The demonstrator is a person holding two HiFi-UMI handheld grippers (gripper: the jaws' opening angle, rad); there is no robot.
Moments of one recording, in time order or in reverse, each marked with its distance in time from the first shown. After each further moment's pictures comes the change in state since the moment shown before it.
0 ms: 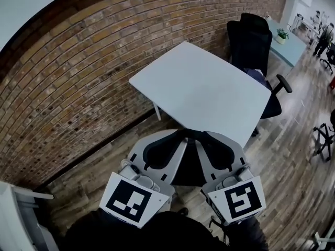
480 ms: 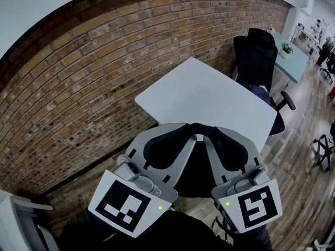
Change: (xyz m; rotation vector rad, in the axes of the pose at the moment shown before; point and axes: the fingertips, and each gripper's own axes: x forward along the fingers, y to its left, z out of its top) left arm 0.028 0.093 0.067 0.044 -0.064 -0.058; right arm 0.087 -0.022 0.078 -0.052 -0.030 -0.044
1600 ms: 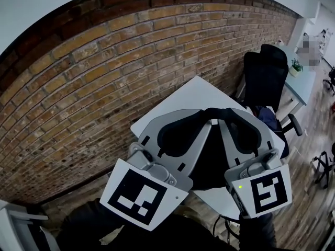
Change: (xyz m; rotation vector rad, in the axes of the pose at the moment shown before) left arm 0.149 0.161 0.013 0.051 -0.117 0.011; right arm 0.192 -0.129 0.027 -0.168 -0.079 -0.040
